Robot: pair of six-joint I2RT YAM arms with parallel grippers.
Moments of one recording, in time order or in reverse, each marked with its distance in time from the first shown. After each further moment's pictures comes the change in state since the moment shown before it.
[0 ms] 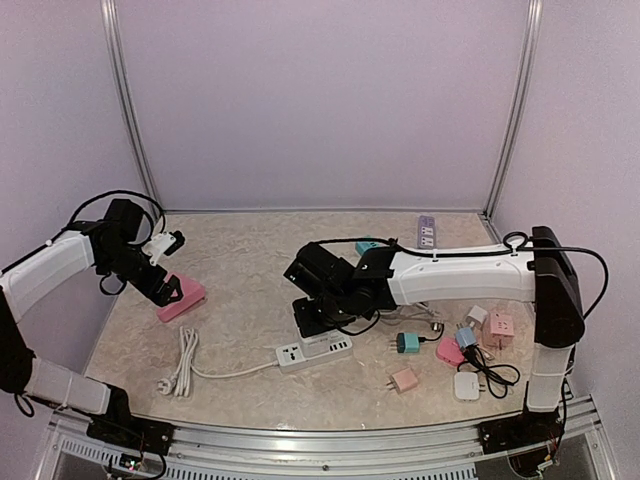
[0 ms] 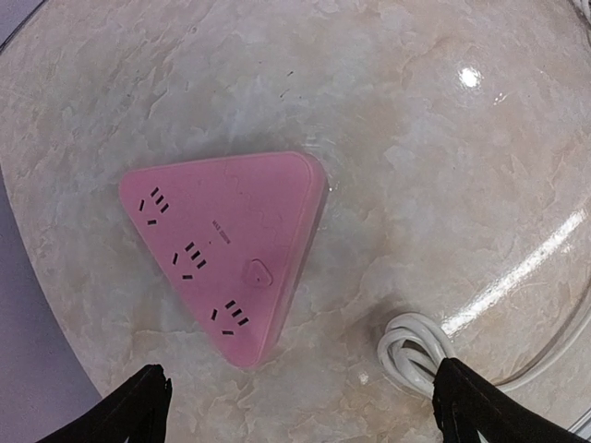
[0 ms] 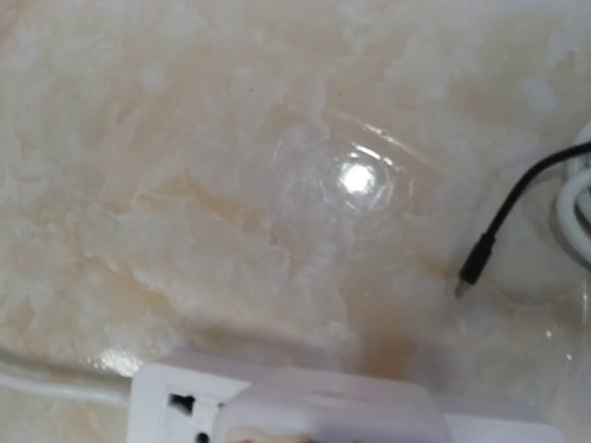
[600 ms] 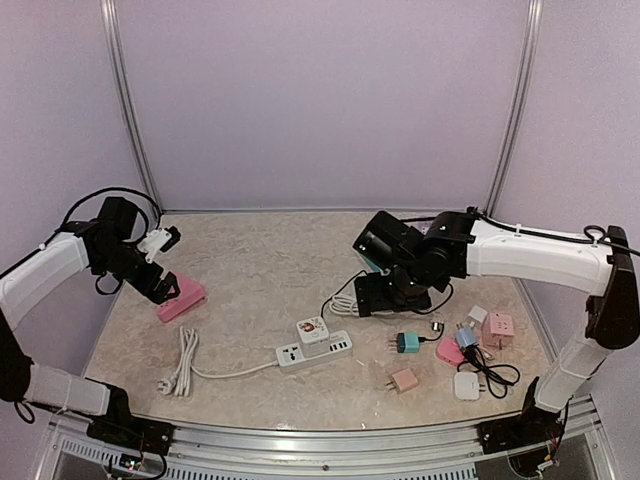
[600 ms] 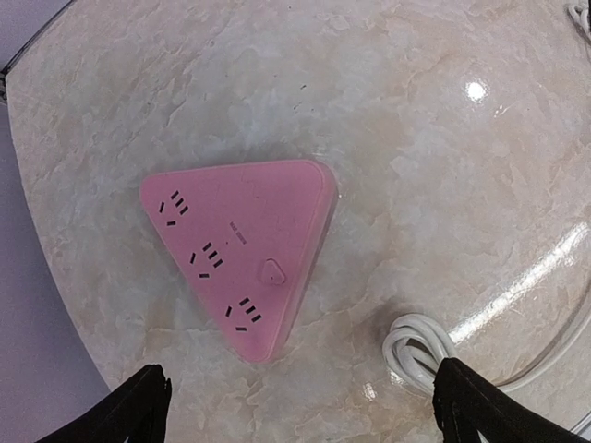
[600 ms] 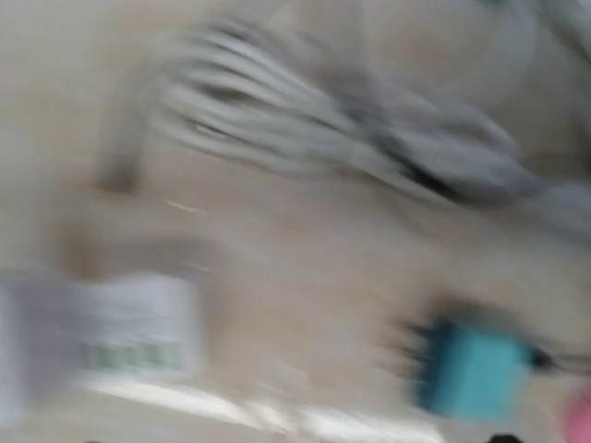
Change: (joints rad) left arm 0.013 -0.040 0.000 0.000 0.001 0.000; right arm -0.121 -0.294 -0.108 -0.316 0.076 0.132
